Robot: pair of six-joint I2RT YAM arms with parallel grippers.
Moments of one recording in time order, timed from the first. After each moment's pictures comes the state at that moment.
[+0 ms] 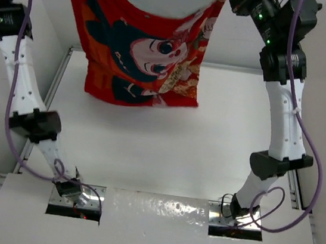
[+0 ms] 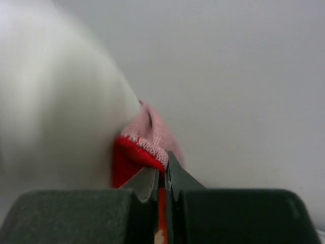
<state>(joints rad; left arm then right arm) 0.37 1.94 2.62 0.12 0.94 -0.65 0.27 1.80 2.44 -0.30 -0.23 0.44</state>
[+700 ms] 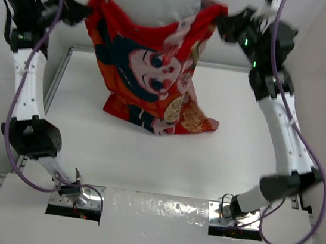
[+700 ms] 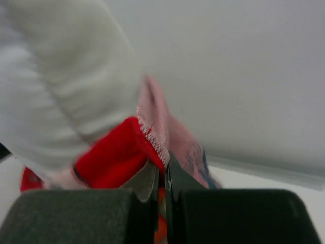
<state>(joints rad) 0.29 1.76 2.20 -0.22 0.89 -0.30 0.30 1.69 2.16 -0.25 -0.19 0.45</state>
